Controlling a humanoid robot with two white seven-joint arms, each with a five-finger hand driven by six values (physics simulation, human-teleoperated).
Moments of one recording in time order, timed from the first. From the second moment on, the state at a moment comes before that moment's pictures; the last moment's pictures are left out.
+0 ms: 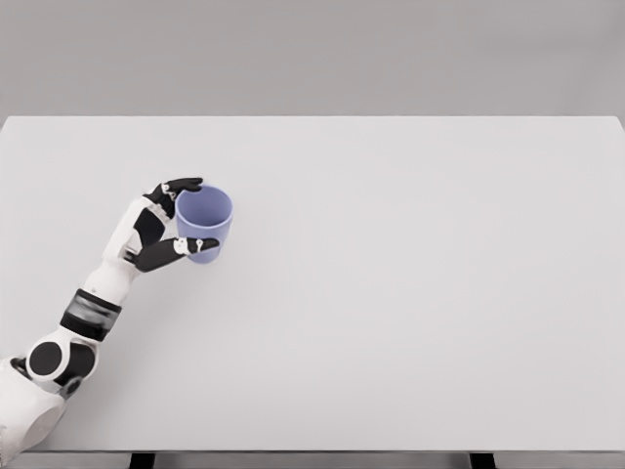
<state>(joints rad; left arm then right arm) -0.23 0.63 -0.72 -1.42 0.67 -0.61 0.08 -0.06 0.00 -0.21 0.18 -0.35 -0.09 0.15</state>
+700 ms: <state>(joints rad) -0.23 0.53 -0.69 -1.36 0.66 -0.61 0.10 -0.06 0.00 -0.21 0.18 -0.35 -0.09 0.15</state>
